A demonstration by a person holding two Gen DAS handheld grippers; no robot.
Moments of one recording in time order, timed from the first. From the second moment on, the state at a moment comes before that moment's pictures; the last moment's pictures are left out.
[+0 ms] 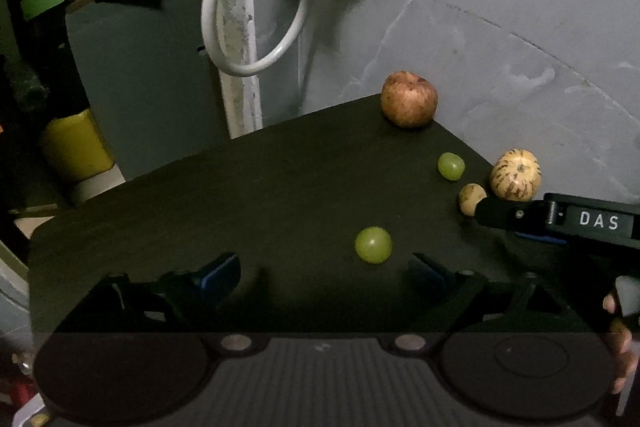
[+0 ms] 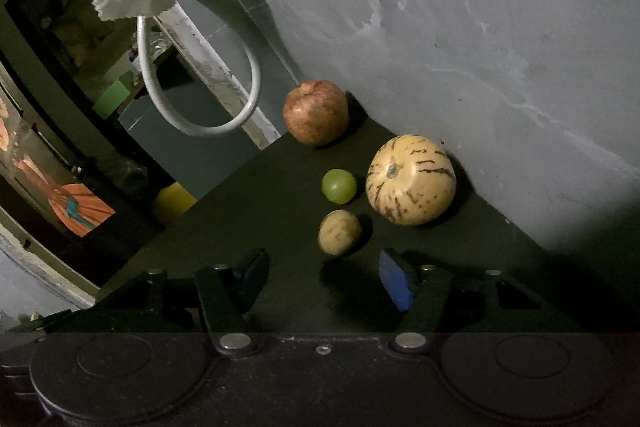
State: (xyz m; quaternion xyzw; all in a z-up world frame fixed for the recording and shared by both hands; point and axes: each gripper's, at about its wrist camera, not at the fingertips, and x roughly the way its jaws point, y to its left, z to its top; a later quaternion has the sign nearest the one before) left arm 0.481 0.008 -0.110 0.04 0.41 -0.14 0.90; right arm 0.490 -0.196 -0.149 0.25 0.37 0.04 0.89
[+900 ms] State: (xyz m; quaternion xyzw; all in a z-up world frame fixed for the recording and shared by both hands) left arm 0.505 -0.025 -0.135 0.05 0.41 -0.16 0.90; right arm 0.506 -0.195 -0.162 0.25 0.34 0.01 0.91
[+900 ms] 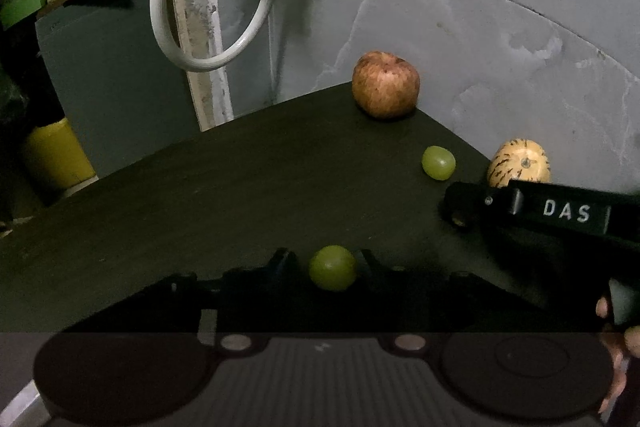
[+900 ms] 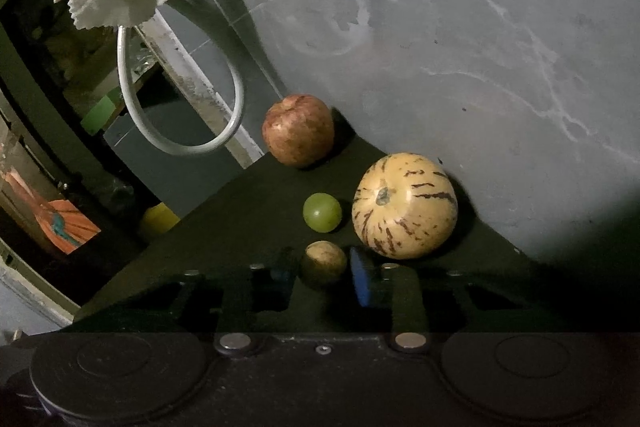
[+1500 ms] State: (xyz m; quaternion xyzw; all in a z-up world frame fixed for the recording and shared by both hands) left arm 0.492 -0.018 -0.130 0.00 0.44 -0.15 0.88; right arm 0.473 -0.193 -0.155 0.25 0.36 0.02 0.90
